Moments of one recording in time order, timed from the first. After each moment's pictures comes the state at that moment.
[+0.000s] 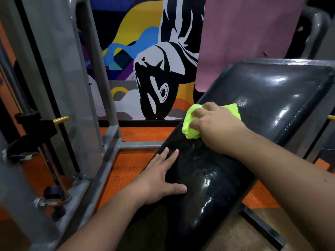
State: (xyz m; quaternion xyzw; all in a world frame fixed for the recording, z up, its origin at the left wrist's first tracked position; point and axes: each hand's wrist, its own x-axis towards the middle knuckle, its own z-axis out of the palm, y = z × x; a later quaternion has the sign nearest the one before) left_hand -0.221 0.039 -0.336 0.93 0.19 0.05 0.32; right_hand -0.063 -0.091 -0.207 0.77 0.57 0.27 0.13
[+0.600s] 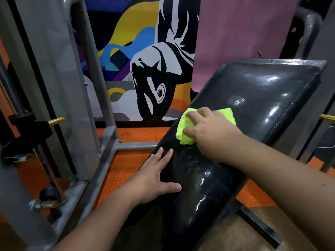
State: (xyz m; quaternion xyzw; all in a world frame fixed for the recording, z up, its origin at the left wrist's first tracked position) left_hand -0.222 0.041 -0.340 0.92 0.19 0.07 0.33; right_hand -0.068 -0.104 -0.217 0.74 0.59 0.30 0.13
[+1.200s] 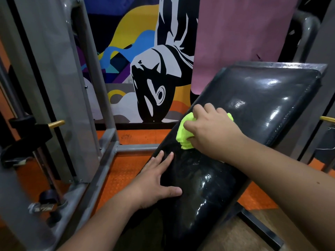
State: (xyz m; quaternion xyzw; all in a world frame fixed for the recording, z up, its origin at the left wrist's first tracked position) left_hand -0.221 0.038 -0.339 0.92 0.19 0.07 0.32; right_hand -0.062 -0.097 -0.219 0.74 0.56 0.38 0.04
